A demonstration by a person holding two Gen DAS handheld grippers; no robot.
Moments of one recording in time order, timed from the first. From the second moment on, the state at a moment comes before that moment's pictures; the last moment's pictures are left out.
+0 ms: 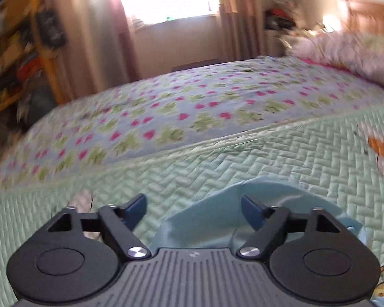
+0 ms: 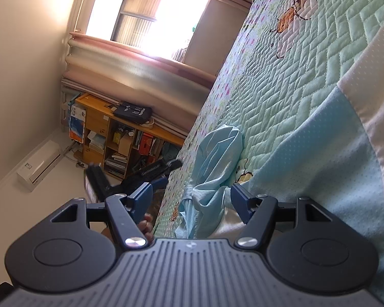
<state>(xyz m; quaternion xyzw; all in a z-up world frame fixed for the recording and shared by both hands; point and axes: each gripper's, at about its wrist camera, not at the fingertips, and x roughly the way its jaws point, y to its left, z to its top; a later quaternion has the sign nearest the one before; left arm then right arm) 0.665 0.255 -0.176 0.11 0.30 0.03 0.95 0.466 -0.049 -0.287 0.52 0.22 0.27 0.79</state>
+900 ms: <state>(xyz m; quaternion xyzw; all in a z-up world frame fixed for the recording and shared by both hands) 0.664 0.239 -0.189 0.17 0.31 -0.05 0.93 0.466 -0.049 -0.289 0.50 0.22 0.27 0.79</state>
